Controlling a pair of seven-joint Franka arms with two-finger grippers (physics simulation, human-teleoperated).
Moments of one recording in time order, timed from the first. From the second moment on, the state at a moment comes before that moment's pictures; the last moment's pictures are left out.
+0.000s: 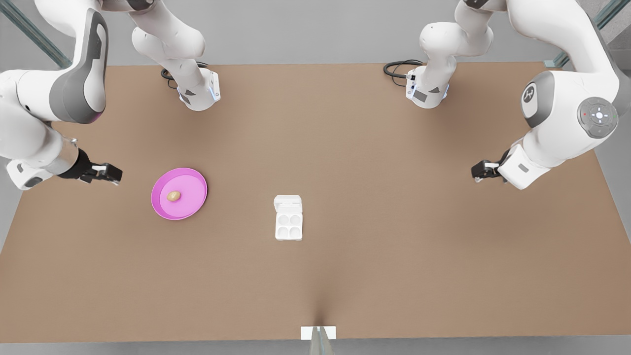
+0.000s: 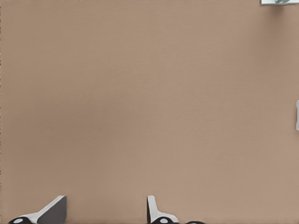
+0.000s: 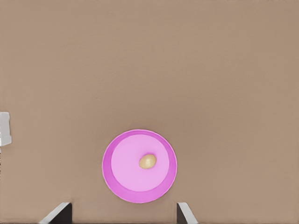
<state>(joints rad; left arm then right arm) -0.09 0.16 0.02 -1.48 -0.02 1.57 -0.04 -0.07 0.22 0.05 -1.36 -0.02 1.49 0.02</state>
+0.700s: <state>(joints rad) -0.10 0.21 0.02 -1.48 -0.01 1.48 -0.05 -0.51 0.30 0.07 -2.10 0.98 1.86 0.54</state>
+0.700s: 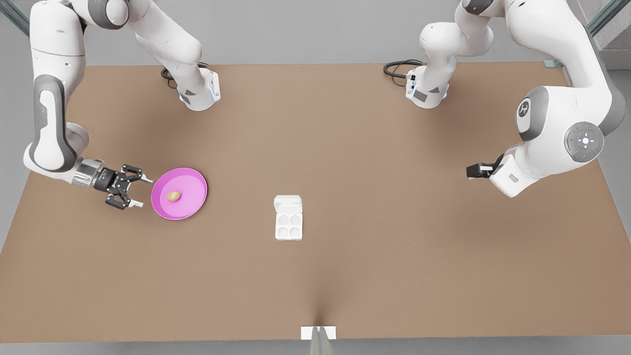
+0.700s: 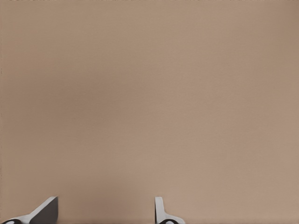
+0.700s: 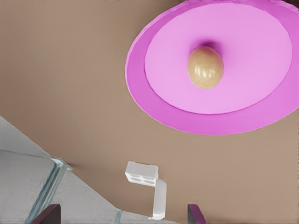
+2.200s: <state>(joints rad) -0.09 0.22 0.02 -1.47 0.01 1.48 -0.05 -0.72 0.90 0.40 -1.64 0.44 1.63 0.54</state>
